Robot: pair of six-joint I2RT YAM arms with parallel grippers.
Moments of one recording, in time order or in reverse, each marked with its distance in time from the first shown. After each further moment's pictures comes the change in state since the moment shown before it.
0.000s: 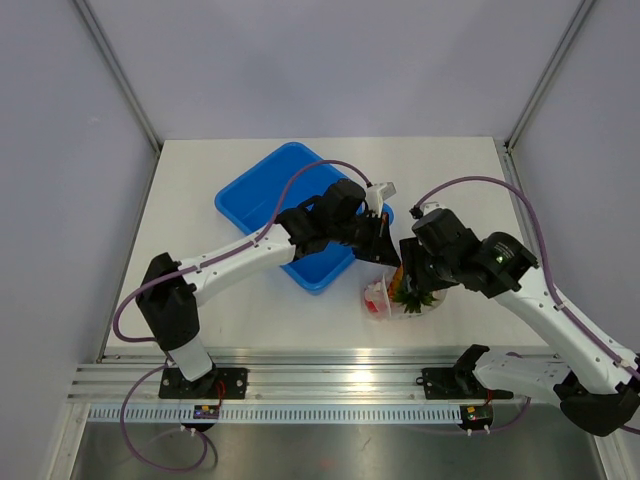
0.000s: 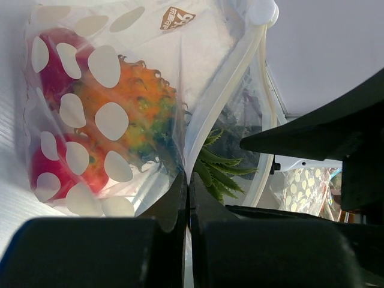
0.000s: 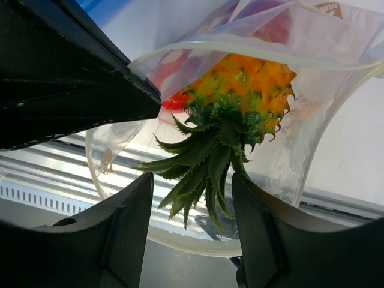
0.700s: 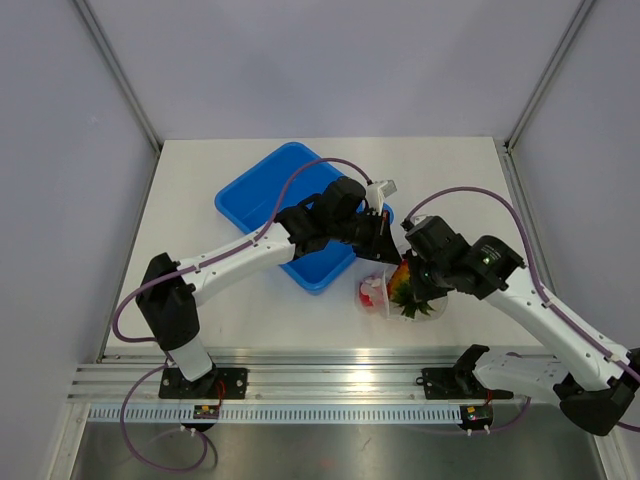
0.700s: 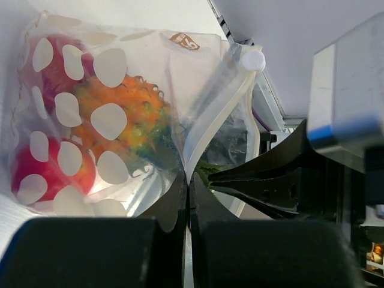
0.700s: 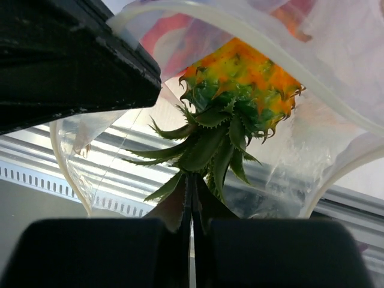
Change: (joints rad) left arm 0.000 0.000 0.019 -0.008 0.000 0.000; right arm 0.000 0.005 -0.100 0.004 -0.074 -0.045
